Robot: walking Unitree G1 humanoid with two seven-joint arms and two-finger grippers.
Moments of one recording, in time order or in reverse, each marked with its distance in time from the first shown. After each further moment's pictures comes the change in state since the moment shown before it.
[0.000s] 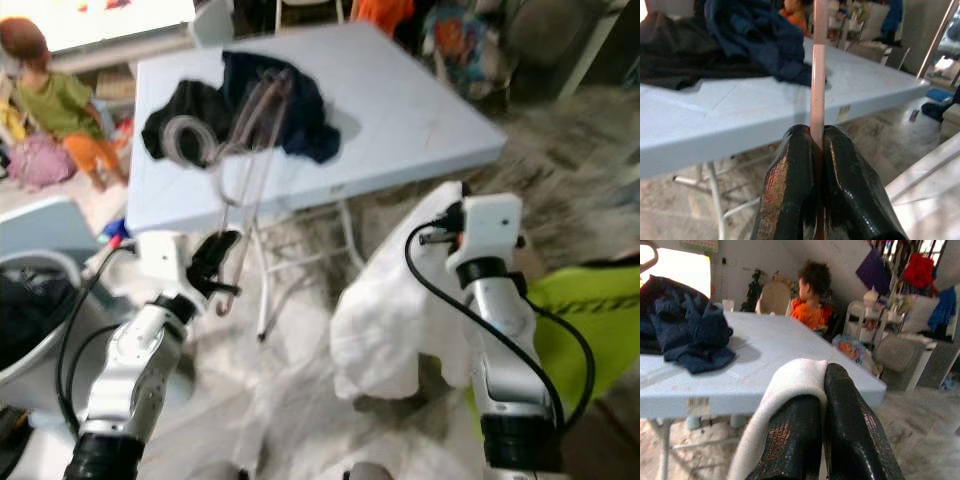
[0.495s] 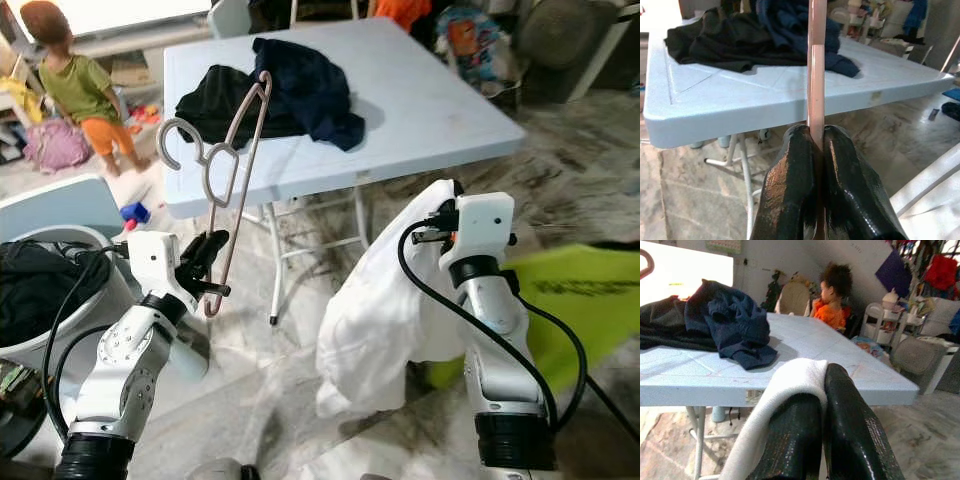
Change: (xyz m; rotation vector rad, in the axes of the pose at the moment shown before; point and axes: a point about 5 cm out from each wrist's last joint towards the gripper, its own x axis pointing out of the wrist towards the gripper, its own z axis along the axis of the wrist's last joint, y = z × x) left arm -0.005 0.011 0.001 0.018 0.004 0.032; right arm 0.002 0.006 0.003 0.009 -0.015 0.017
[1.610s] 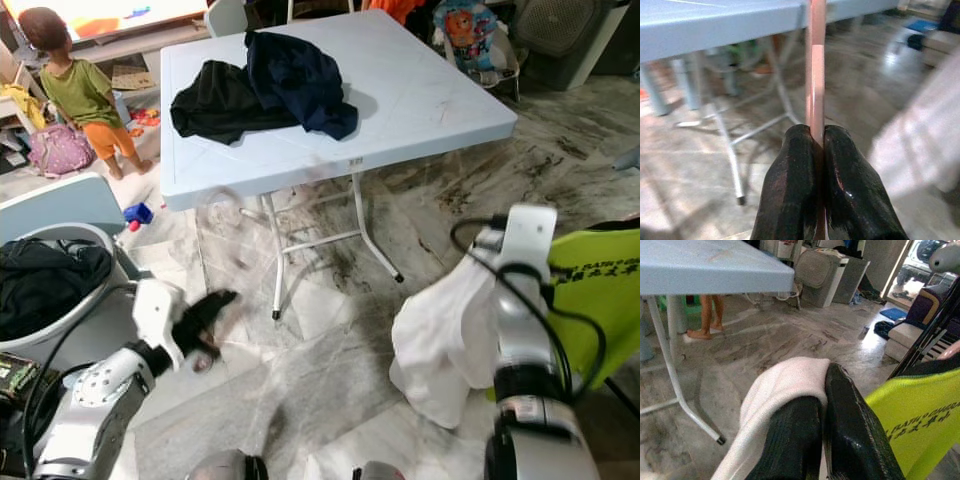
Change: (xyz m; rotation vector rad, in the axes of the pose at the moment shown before) left arm -0.043 0.012 -0.038 0.055 0.201 -0.139; right arm 0.007 -0.070 -0.072 -0.124 0.329 -0.415
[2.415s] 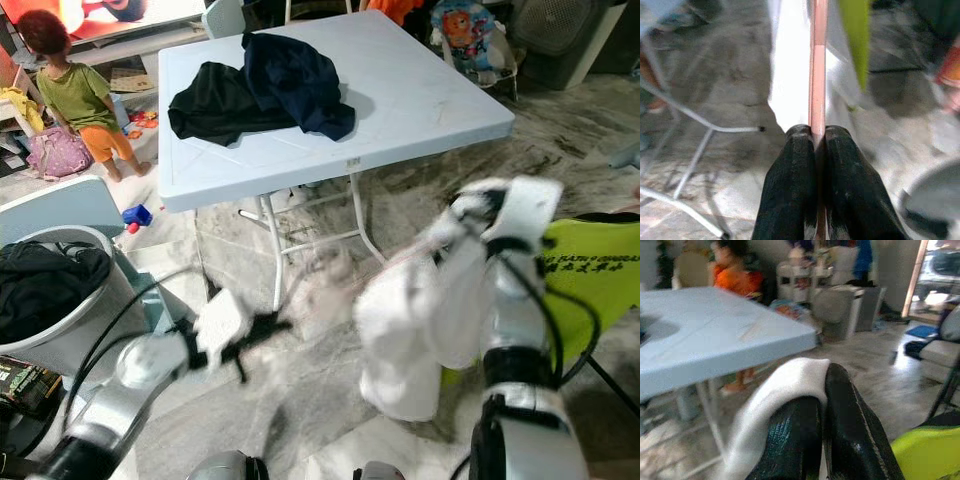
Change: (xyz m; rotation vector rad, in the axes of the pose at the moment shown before) left arm 0.019 -0.045 -0.007 0.400 0.102 -0.608; right arm 0.014 0.011 0.051 0.203 -0.157 0.028
